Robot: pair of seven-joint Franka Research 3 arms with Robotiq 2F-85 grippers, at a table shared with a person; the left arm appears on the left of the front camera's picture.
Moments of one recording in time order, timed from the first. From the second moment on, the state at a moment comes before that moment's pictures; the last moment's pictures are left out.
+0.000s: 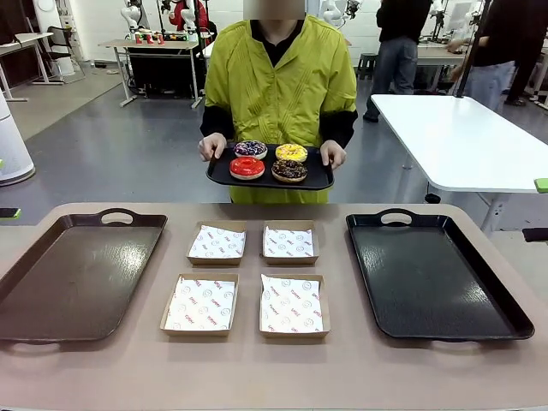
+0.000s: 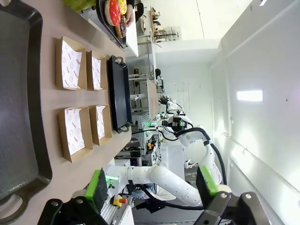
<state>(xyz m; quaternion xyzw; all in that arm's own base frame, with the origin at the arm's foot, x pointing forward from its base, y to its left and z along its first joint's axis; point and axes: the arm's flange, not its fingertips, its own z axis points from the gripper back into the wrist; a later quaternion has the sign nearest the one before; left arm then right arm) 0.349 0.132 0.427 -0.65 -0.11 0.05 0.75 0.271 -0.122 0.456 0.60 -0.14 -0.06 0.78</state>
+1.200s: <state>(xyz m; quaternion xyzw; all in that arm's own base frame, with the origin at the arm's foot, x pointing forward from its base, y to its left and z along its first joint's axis) 0.349 0.132 0.427 -0.65 -0.11 0.05 0.75 0.341 0.126 0.522 0.24 -0.07 -0.04 0.97</state>
